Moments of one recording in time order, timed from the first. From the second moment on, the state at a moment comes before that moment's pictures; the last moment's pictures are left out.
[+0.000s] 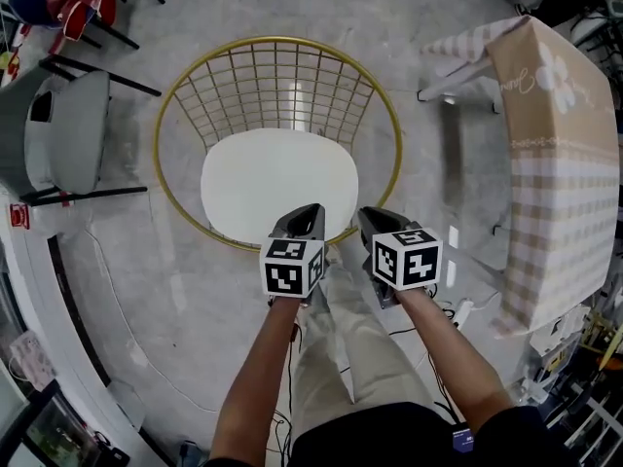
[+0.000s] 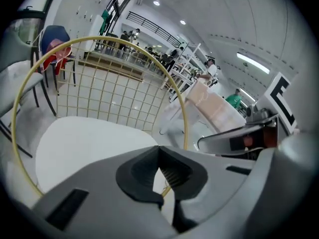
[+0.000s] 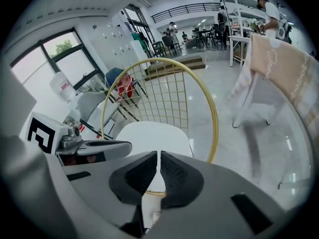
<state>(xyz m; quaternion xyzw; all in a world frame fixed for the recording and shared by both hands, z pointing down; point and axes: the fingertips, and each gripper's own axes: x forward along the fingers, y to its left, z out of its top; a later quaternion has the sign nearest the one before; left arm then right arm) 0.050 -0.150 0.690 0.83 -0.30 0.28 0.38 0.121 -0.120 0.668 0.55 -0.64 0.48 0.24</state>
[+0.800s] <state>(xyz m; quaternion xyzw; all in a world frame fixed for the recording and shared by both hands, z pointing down) -0.004 -0.089 0.501 0.87 -0.31 0.23 0.31 0.084 -0.068 0.518 0.53 -0.70 0.44 0.21</state>
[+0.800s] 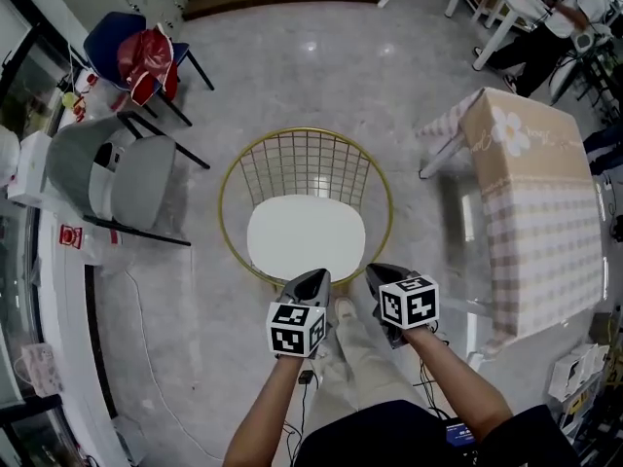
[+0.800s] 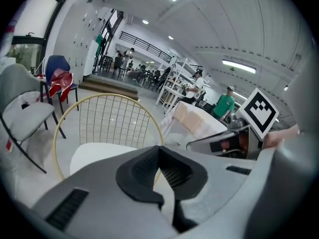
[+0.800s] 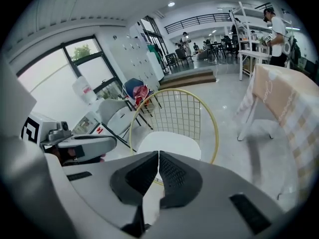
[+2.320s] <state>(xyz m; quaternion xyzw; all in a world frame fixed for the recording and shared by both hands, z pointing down) 0.085 -0.040 0.092 0.91 -0.33 0.17 0.17 0.145 -0.041 0.111 0.50 -0.80 0.32 0.05</state>
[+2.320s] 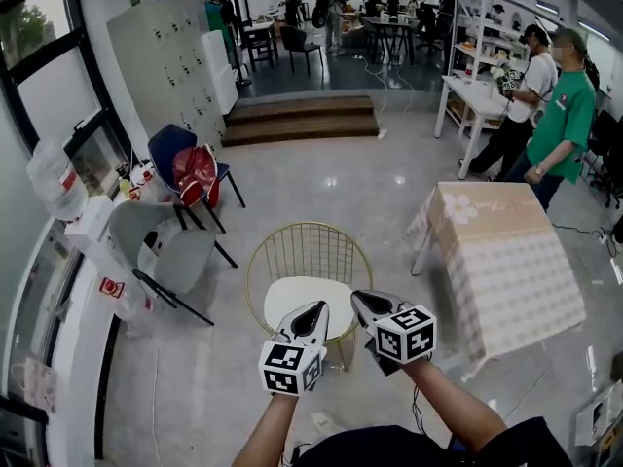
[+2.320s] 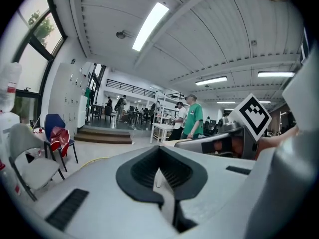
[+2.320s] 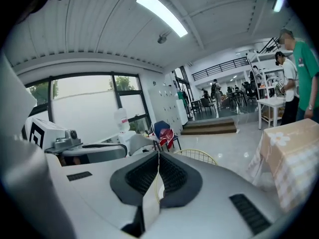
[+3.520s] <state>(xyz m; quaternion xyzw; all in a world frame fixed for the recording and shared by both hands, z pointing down) 0.142 0.093 -0.009 0.90 -0.40 0.13 0.07 0.200 0.088 -0.008 0.48 -0.86 0.17 0.00</state>
